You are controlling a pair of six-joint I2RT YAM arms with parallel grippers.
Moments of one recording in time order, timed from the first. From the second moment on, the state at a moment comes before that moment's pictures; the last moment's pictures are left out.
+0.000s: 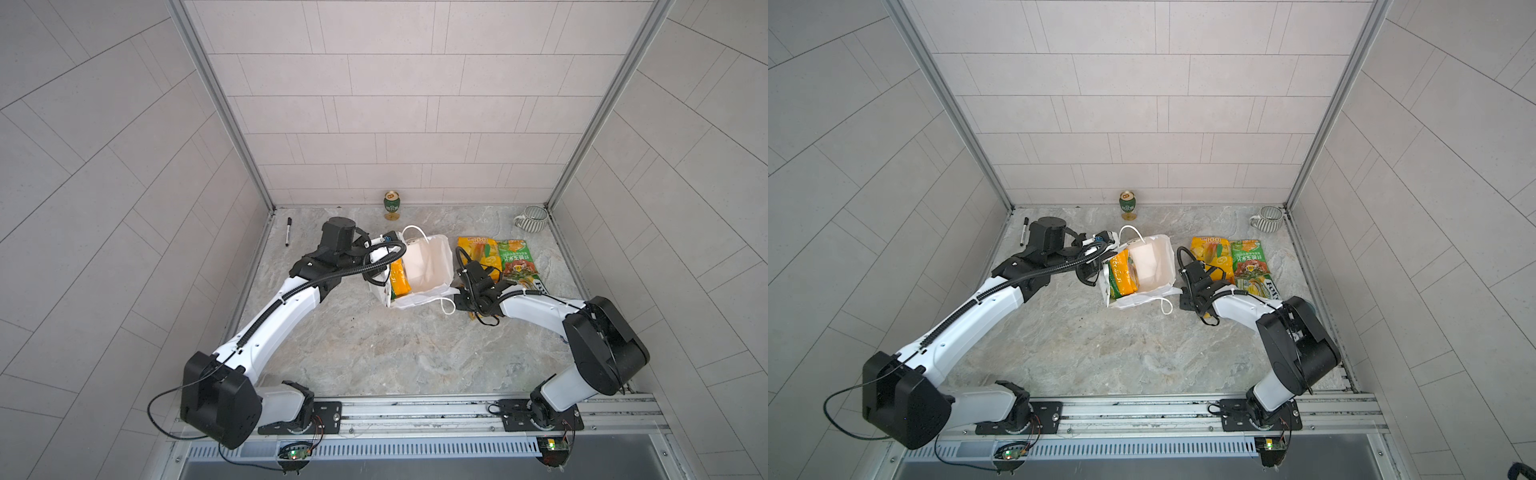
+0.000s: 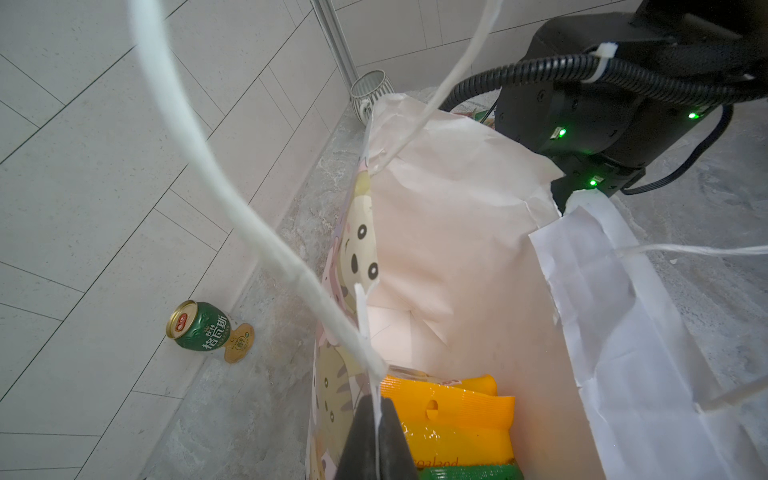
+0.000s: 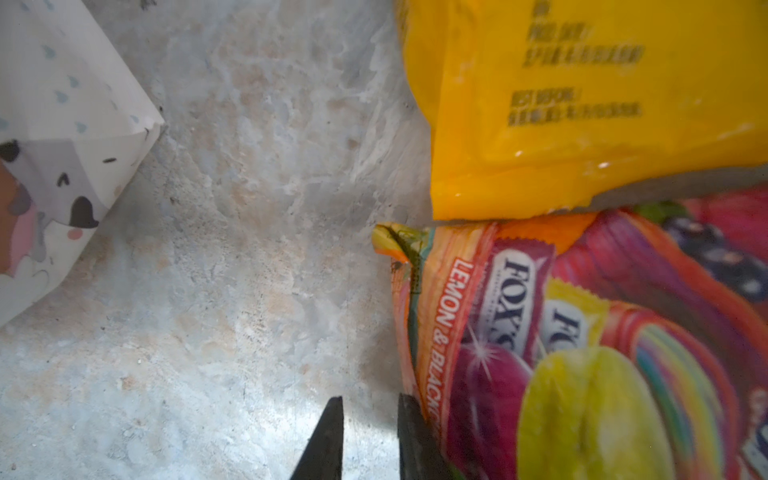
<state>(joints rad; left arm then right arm) -0.41 1.30 1.11 -0.33 0.50 0.71 0.47 1.56 0.81 -0.32 0.13 0.57</state>
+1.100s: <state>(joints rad) -0.41 1.30 1.13 -0.43 0.60 0.76 0.76 1.06 0.85 -0.17 0.12 0.42</state>
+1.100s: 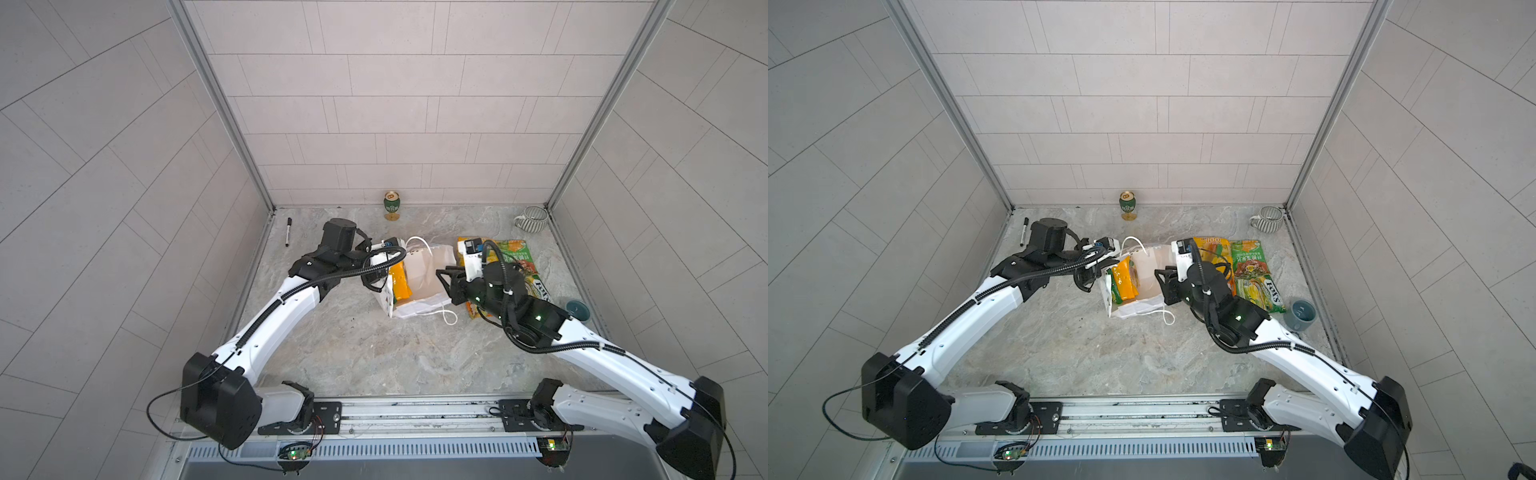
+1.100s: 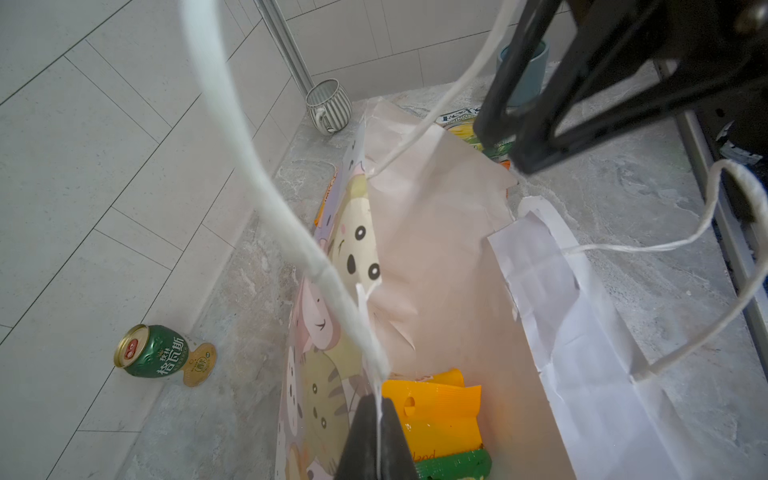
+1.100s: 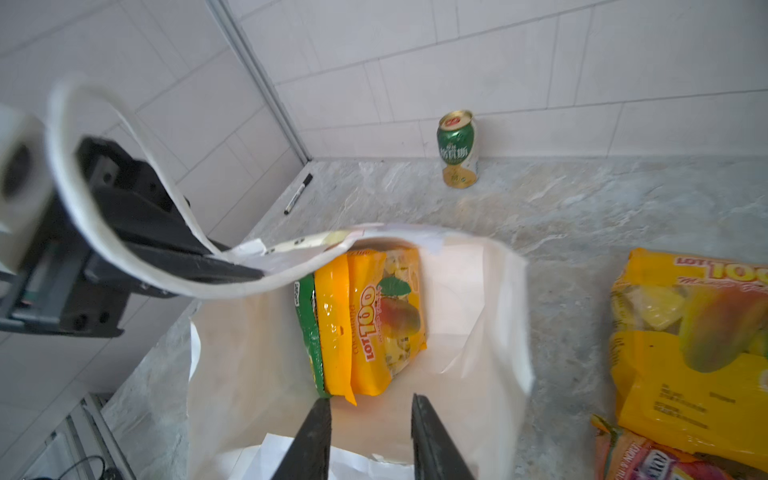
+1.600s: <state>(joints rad) -0.41 1.30 1.13 -0.42 0.60 0.76 0.82 1.35 0.87 0.01 0.15 0.37</state>
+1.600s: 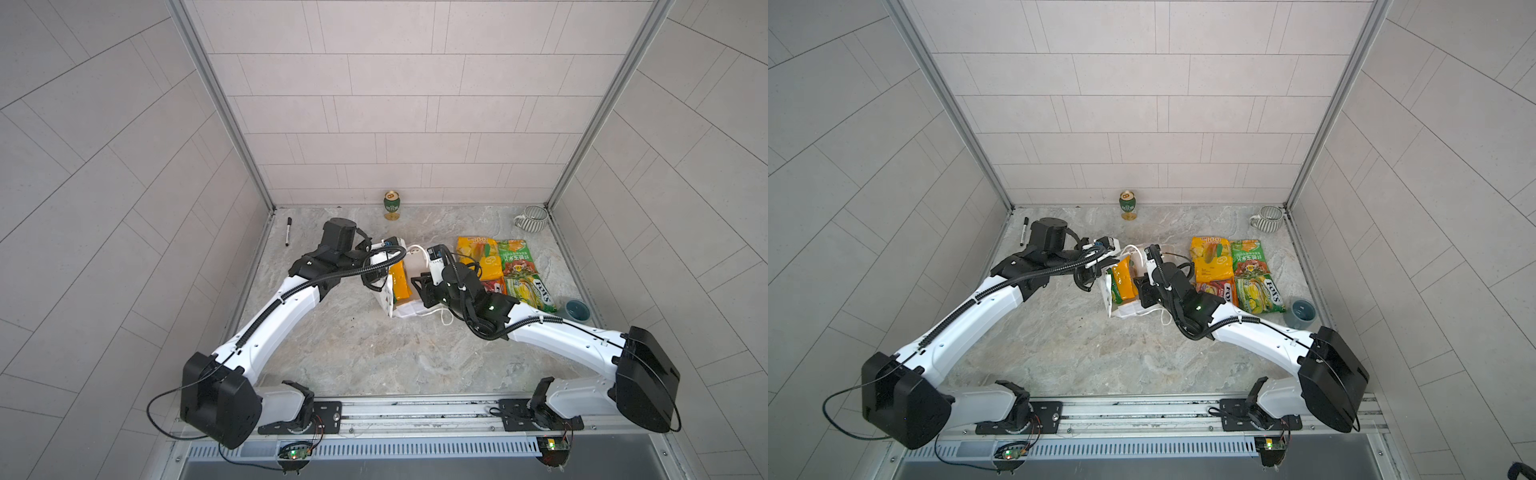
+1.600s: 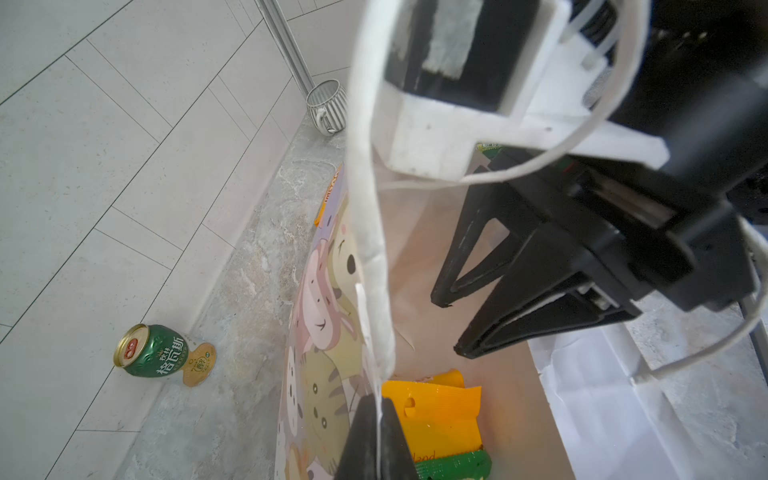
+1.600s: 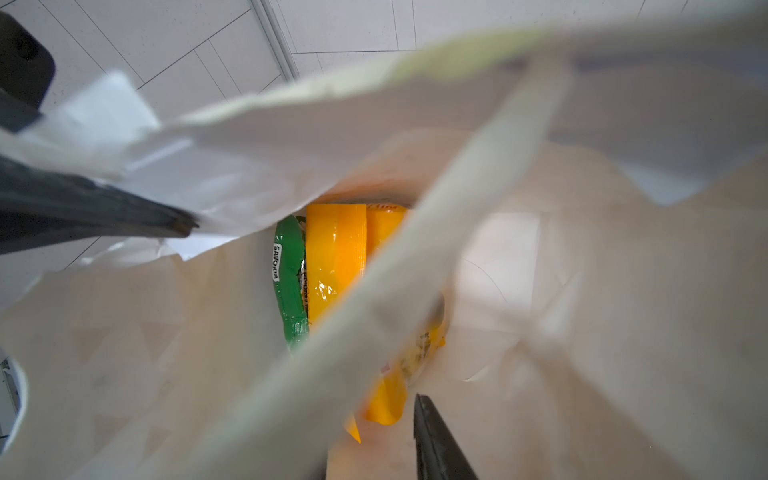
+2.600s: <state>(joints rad) -0.42 1.30 1.13 -0.41 0.58 0.73 0.88 1.27 0.61 0.36 0.12 0.22</state>
